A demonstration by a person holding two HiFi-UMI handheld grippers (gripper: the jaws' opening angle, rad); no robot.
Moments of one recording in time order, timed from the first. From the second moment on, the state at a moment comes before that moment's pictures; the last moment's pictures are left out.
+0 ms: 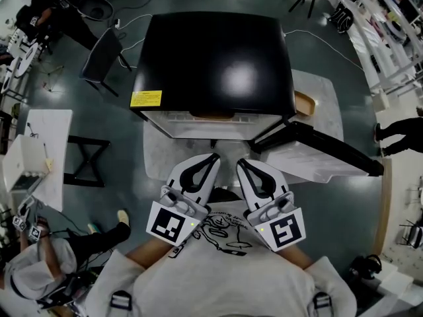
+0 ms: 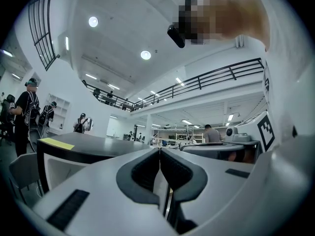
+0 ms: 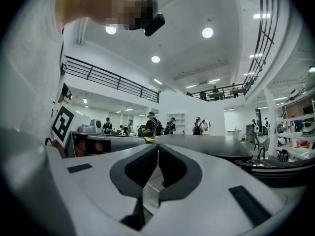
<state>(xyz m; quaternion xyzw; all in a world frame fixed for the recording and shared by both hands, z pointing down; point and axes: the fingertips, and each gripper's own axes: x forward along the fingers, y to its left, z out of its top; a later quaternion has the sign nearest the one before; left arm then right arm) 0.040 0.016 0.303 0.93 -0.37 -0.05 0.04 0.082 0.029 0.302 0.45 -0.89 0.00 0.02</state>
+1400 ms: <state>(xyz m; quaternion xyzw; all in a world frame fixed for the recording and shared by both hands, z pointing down) 0.016 -0.024 0.330 0.93 -0.37 -0.02 0.06 0.068 -0.011 0.319 0.47 -0.88 -0.01 0.04</state>
